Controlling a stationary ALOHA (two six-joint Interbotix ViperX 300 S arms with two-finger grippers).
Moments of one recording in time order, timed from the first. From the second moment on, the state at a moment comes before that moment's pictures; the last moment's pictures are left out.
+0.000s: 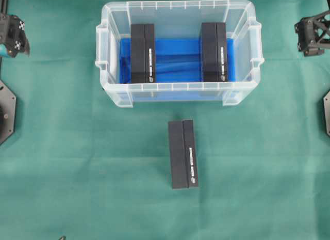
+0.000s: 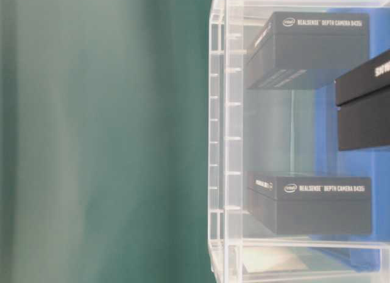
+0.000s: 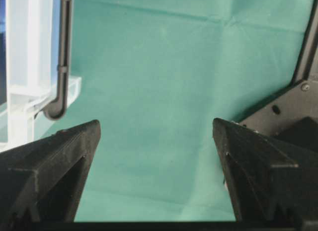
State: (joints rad) left arm 0.35 -0.70 0.50 0.06 1.43 -1.08; right arm -0.27 -0.58 0.51 -0.20 1.43 1.33
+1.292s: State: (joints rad) left arm 0.34 -0.60 0.47 0.06 1.38 -1.08; right arm -0.28 -0.58 0.51 -0.19 1.43 1.32
